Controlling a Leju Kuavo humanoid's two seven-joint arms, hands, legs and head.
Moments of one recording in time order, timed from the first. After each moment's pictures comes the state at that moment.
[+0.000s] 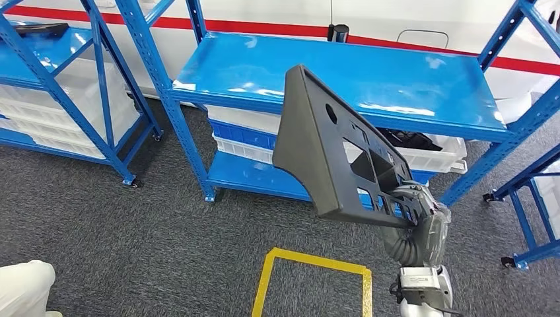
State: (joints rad) left arm -0.11 -0.20 1.31 -0.19 -0.80 0.37 -0.14; right arm 0.01 -0.09 0.54 -1.65 0.42 -0.49 -0.63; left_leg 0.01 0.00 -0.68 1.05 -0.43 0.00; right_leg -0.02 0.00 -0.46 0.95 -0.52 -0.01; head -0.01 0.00
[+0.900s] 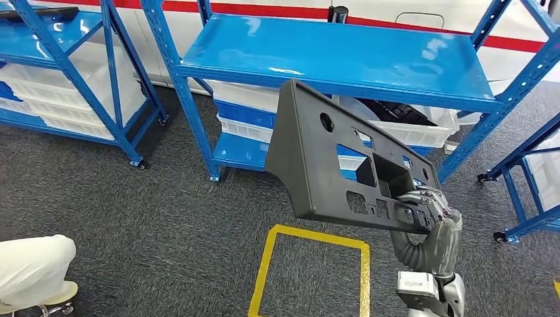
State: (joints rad) left arm -0.11 -0.21 1.33 -0.19 -0.77 0.39 -0.14; right arm 0.05 -0.13 0.49 -1.68 0.53 -0.56 -0.59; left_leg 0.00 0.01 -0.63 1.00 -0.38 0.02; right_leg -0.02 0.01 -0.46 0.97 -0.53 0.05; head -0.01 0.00
